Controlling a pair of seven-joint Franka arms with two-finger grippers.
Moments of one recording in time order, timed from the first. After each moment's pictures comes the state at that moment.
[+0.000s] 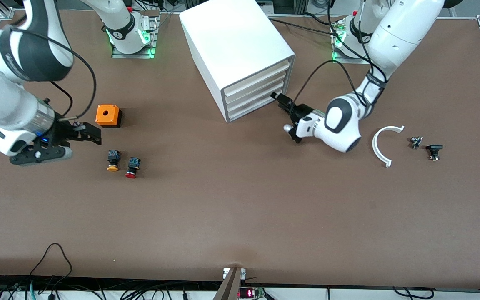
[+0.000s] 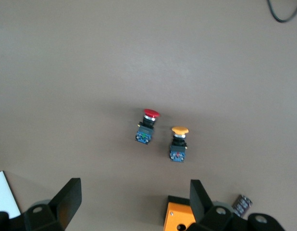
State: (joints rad) left arm -0.13 0.61 -0.29 -2.05 -0.96 1.82 0.74; right arm 0.23 0.26 -0.11 -1.60 0.07 1.85 -0.09
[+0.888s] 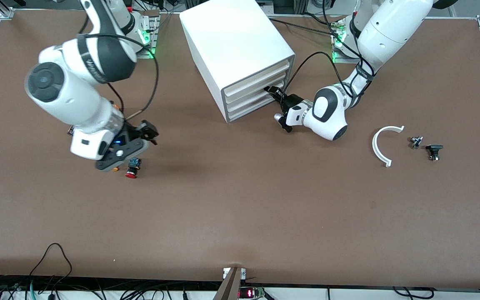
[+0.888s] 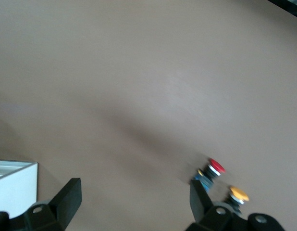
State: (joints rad) left arm -0.13 0.61 -0.34 -2.11 -1.01 1.90 0.77; right arm 0.32 0.34 0.06 -1.56 0.08 1.99 -0.21
